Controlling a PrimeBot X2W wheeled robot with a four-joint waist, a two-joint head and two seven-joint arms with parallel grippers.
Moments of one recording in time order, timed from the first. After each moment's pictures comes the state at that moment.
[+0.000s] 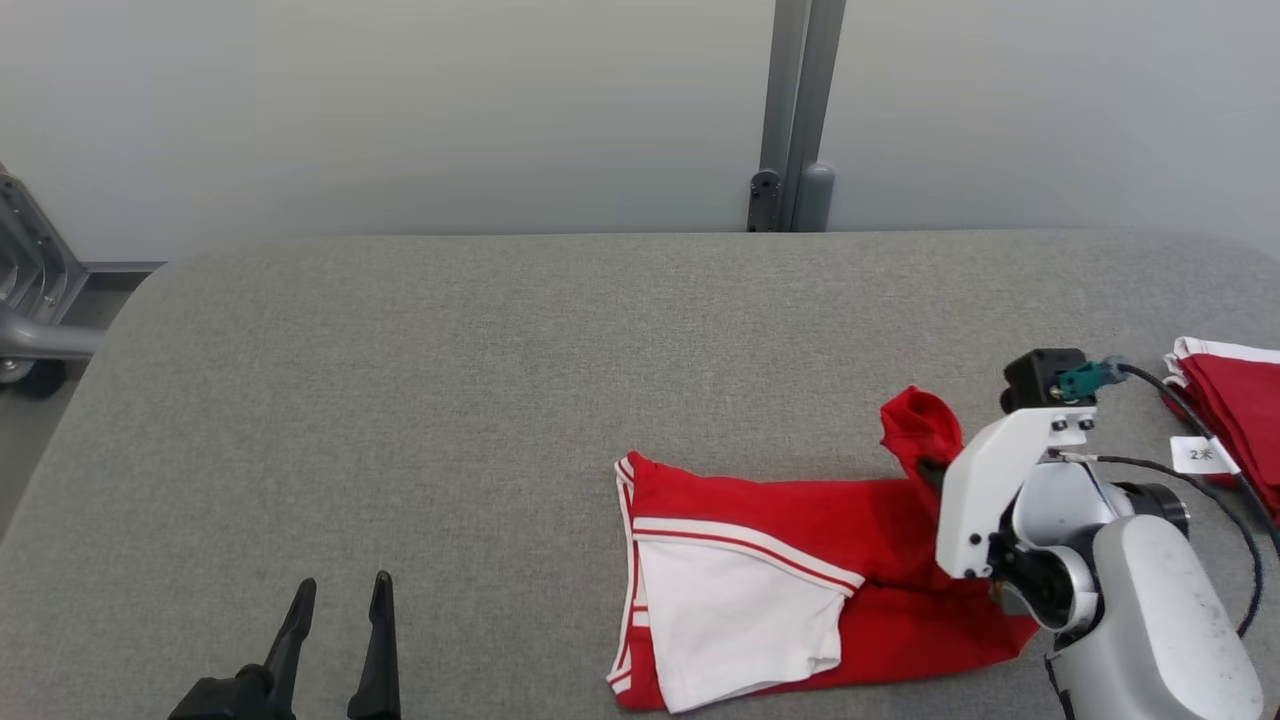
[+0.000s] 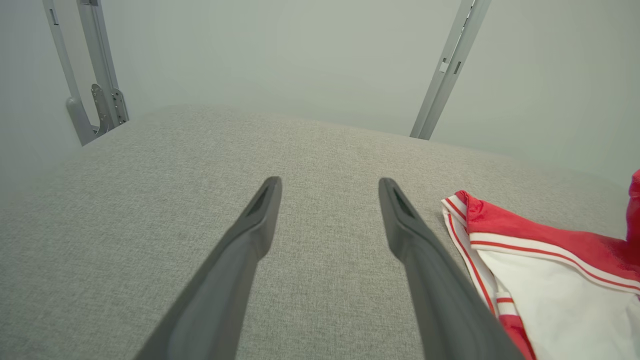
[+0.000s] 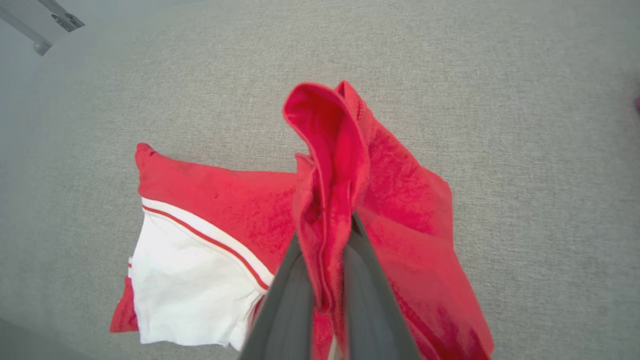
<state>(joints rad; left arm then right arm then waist) 0.13 0.12 -0.11 0.17 -0.36 -0.08 -0.26 -0.26 -0.05 -0.02 0.16 0.26 0.13 0.76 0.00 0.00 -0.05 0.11</state>
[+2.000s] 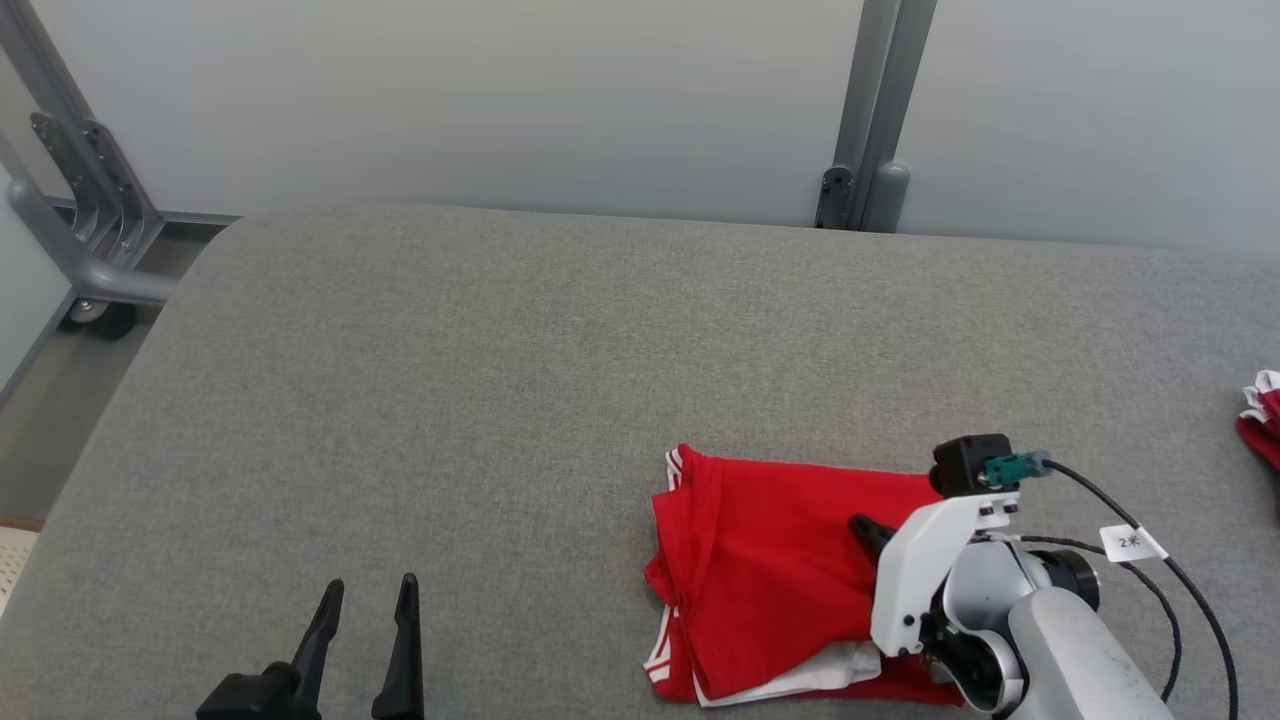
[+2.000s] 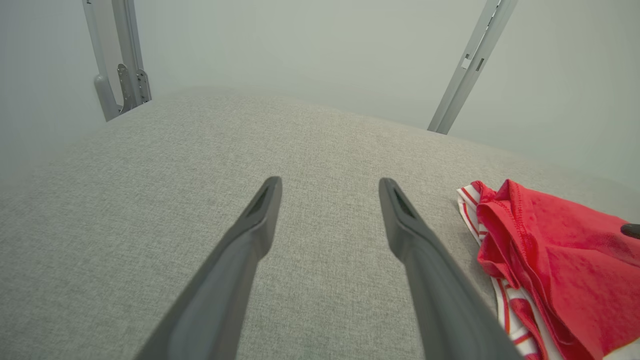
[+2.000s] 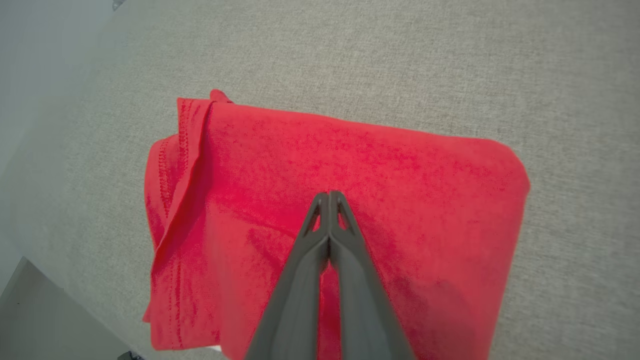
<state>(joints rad) 0.12 0.09 -0.11 0.21 -0.34 -0.11 -0.26 -0.22 -0.05 0.14 0.35 0.34 0.13 0.44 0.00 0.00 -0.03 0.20</state>
